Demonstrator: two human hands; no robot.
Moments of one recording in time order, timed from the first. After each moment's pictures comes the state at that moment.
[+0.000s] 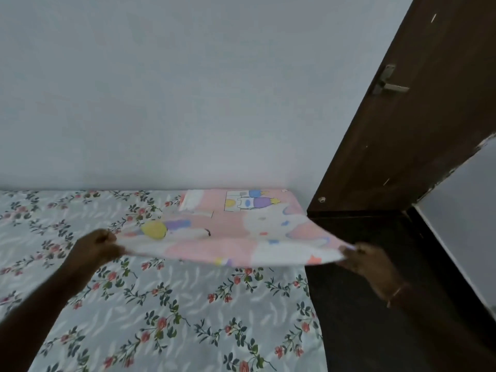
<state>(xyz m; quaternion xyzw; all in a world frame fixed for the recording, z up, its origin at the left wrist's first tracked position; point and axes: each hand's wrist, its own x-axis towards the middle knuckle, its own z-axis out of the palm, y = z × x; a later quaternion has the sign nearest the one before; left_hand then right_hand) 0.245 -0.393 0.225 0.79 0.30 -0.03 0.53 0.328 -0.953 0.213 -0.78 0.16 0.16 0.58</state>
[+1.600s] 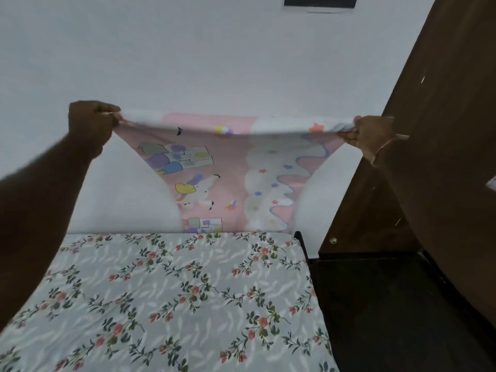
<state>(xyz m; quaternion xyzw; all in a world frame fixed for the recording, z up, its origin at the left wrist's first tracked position) 0.473 -0.307 0.452 0.78 0.16 0.36 0.48 0.577 -0.849 0.466 -0.73 0.02 -0.04 0.69</state>
